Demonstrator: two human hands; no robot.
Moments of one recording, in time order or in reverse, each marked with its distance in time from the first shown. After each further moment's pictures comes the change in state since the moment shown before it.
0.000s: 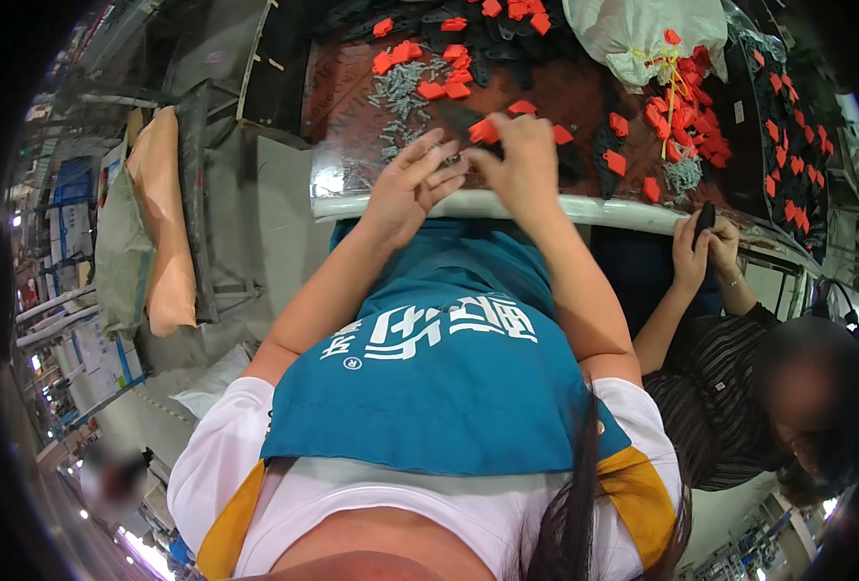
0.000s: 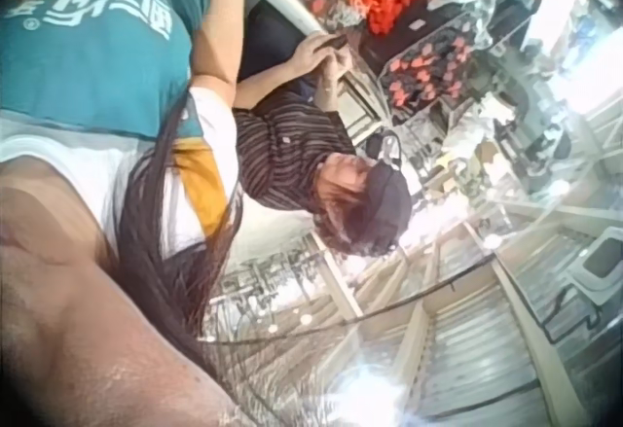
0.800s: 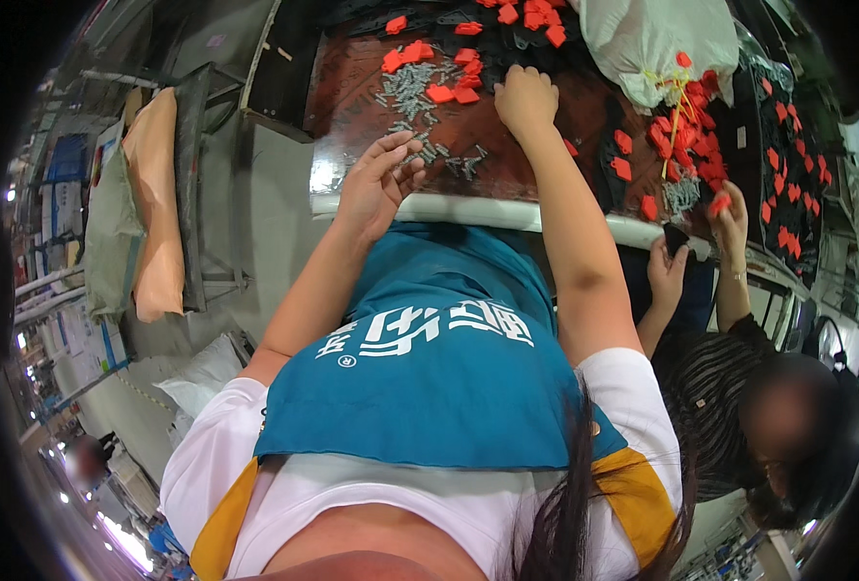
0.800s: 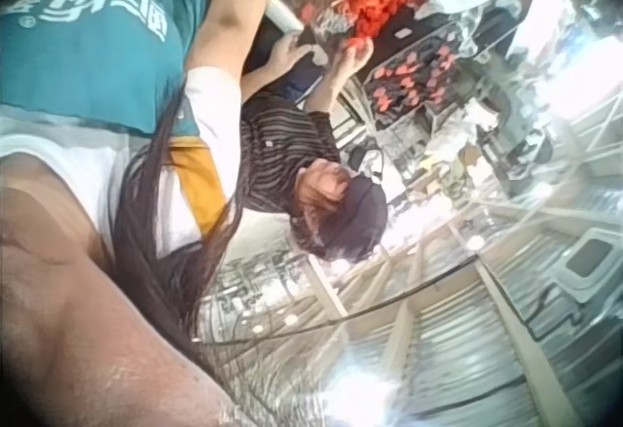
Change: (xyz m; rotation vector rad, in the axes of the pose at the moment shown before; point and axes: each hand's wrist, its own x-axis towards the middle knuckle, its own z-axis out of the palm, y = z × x) left_hand 0.000 0.027 -0.031 -0.059 0.131 0.075; right_hand 0.086 0.080 0.073 -0.419 -0.279 0.244
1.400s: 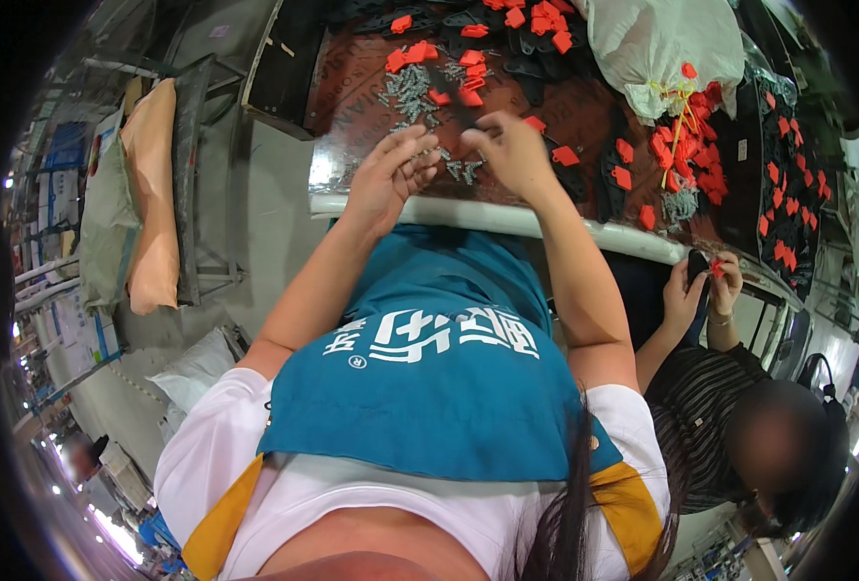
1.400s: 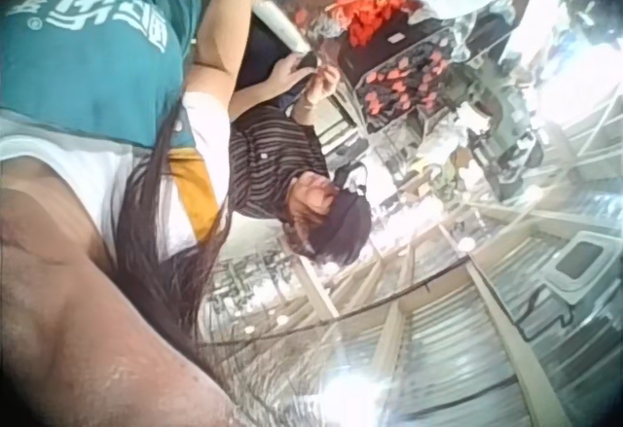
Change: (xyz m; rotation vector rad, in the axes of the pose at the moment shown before) left_hand 0.011 -0.006 0.006 0.020 -0.001 0.026; right_hand -0.072 -0.025 -0.046 0.848 -0.299 0.013
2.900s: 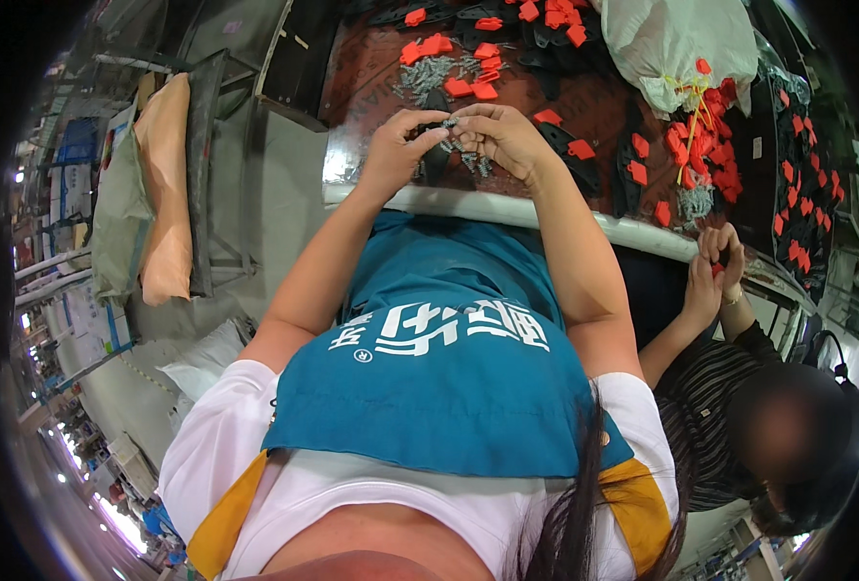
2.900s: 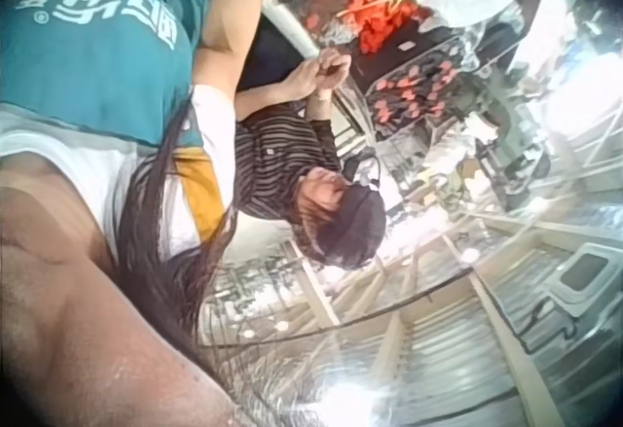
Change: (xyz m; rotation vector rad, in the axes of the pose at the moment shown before) left_hand 0.033 0.006 -0.020 1.086 -0.085 0.536; right_hand 0.029 0.019 0.024 1.056 -0.403 0.285
